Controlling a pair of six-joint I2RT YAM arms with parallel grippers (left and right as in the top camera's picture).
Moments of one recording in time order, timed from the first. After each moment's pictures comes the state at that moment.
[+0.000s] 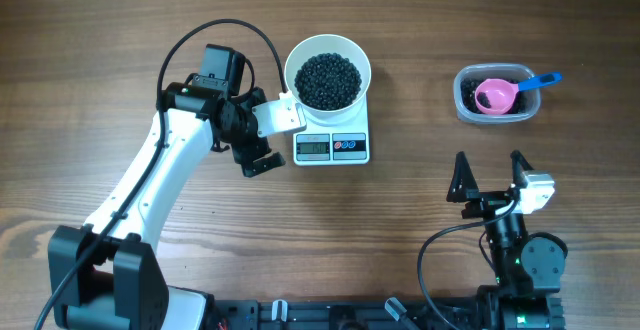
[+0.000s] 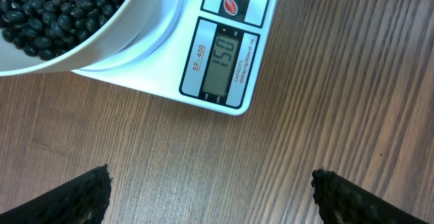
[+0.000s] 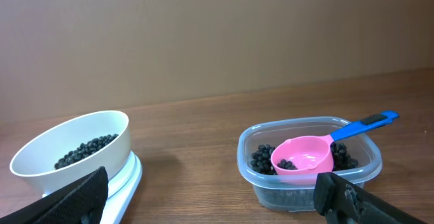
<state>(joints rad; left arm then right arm) -0.23 1.59 1.18 -0.90 0.36 1.06 -0.01 0.01 0.01 0.00 -0.09 0.18</state>
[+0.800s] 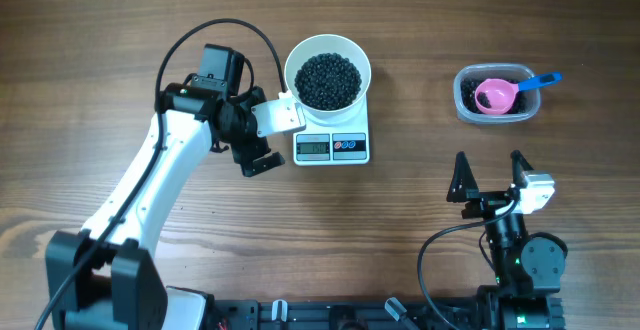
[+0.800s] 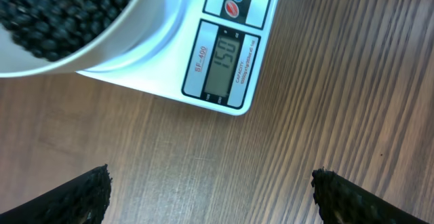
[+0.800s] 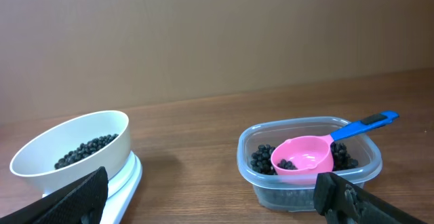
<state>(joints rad) -0.23 1.57 1.18 -0.90 0.36 1.06 -0.01 0.01 0.01 0.00 -0.09 0.18</state>
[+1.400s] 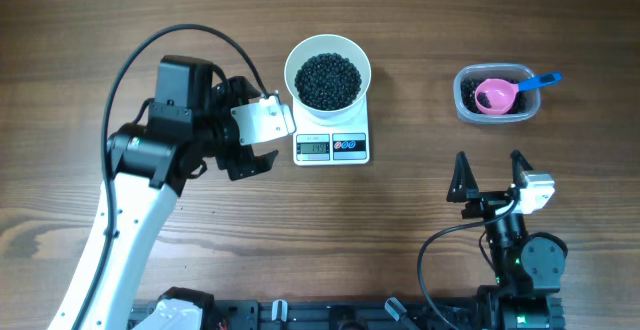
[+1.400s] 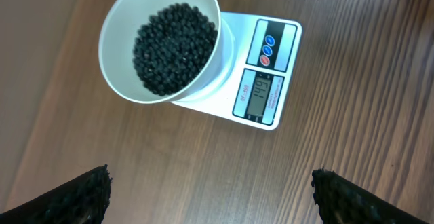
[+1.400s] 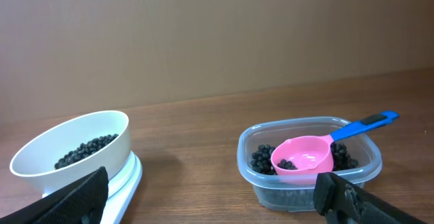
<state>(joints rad) -0.22 1.24 1.18 -0.90 0.36 1.06 -0.01 0.01 0.01 0.00 -0.09 0.18</state>
